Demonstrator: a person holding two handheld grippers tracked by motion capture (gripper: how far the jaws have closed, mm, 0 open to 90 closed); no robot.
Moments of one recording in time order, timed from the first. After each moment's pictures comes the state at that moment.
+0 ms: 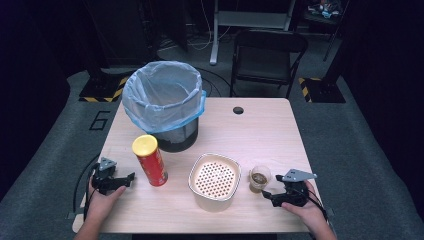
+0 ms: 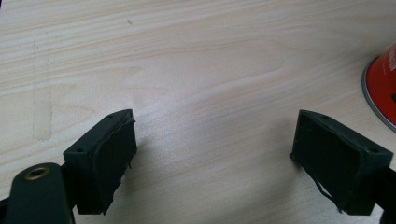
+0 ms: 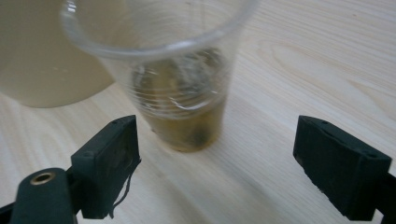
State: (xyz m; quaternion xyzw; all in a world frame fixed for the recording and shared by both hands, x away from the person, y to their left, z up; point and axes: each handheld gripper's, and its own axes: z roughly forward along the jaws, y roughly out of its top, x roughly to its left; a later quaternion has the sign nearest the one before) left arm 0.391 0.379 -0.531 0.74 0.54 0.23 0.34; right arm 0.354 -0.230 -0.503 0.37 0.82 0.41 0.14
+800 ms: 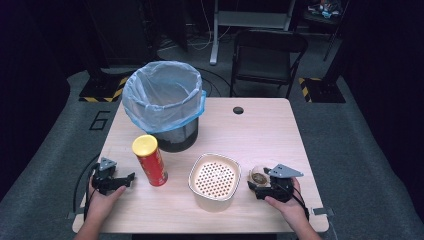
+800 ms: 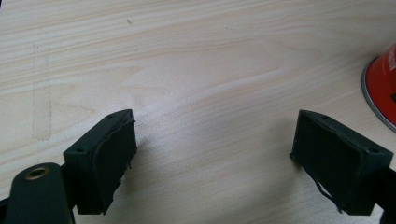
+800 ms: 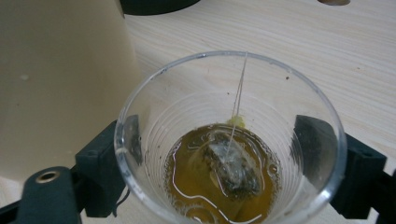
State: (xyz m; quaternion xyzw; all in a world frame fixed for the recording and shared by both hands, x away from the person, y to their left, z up) left arm 0.391 0.379 -0.531 0.74 0.54 0.23 0.34; right arm 0.362 -0.184 -0.494 0.39 0.78 0.45 0.19
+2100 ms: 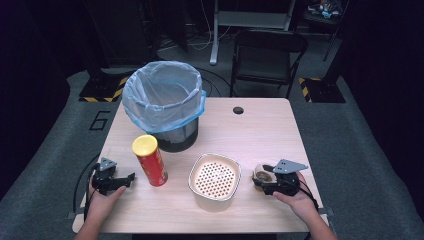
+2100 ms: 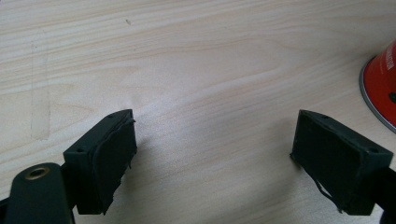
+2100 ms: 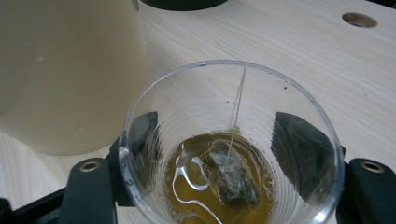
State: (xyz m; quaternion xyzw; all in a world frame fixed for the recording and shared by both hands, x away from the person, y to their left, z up) left arm 0.390 0.378 -0.532 0.73 0.54 0.23 0.34; right arm 0.378 -0.204 -0.481 0.30 0.83 0.45 0.17
